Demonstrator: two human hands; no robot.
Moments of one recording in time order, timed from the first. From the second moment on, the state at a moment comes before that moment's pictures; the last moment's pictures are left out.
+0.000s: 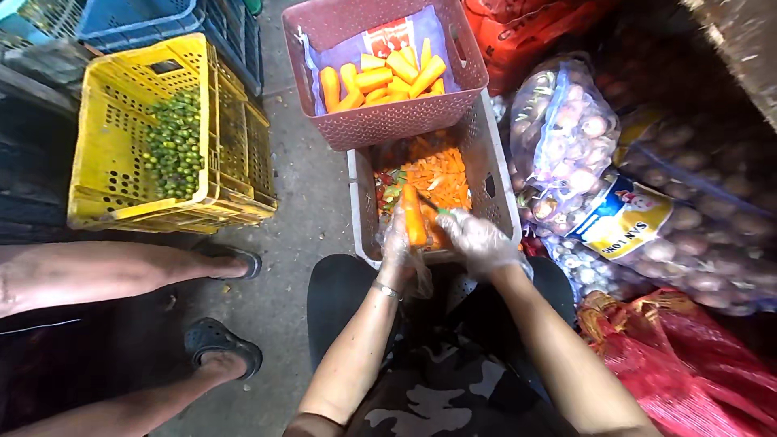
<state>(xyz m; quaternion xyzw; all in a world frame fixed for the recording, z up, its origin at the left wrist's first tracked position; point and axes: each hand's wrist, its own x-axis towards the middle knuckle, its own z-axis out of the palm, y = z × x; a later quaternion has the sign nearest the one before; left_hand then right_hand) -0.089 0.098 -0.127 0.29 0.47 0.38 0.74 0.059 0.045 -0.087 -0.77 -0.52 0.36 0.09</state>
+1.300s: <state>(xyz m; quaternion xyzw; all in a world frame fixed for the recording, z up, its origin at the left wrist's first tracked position) -0.085 0.103 -0.112 0.15 0.49 0.33 0.79 0.059 0.028 -0.070 -0.76 -0.54 0.34 0.13</state>
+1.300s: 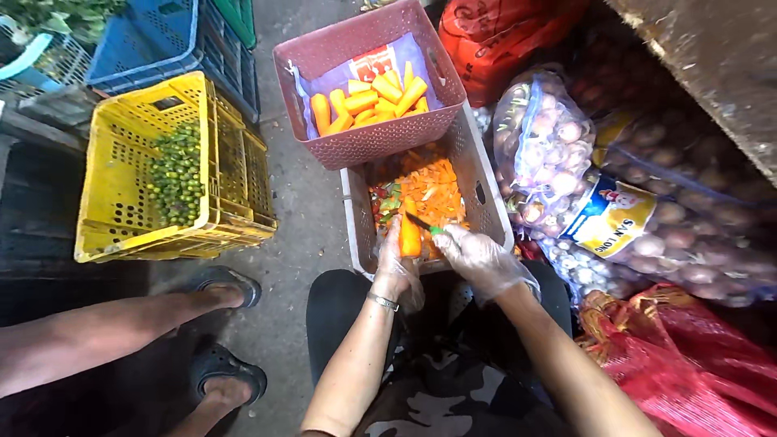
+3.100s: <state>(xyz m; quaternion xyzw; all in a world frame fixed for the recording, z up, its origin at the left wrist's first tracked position) -0.085 0.099 -0.121 0.30 0.48 0.35 0.75 0.058 0.045 -0.075 -0.81 -0.46 0.36 0.06</state>
